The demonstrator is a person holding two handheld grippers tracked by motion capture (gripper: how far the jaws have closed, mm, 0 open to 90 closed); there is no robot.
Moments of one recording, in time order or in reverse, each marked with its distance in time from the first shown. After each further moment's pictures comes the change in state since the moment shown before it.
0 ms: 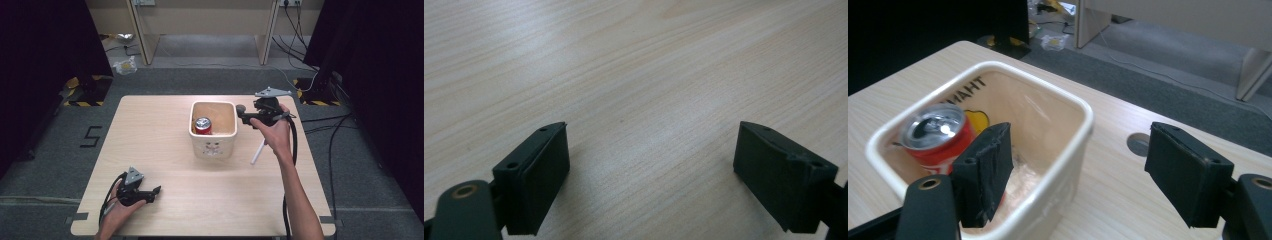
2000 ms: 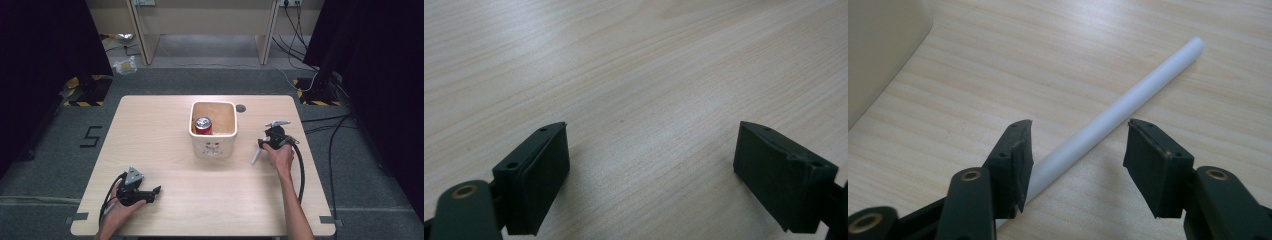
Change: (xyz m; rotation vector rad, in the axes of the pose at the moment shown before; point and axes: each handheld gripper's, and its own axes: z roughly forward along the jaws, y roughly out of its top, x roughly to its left) left arm 0.000 0.000 0.000 0.001 0.000 -0.001; right arm -0.061 -0.134 0.069 0.322 -0.224 0.119
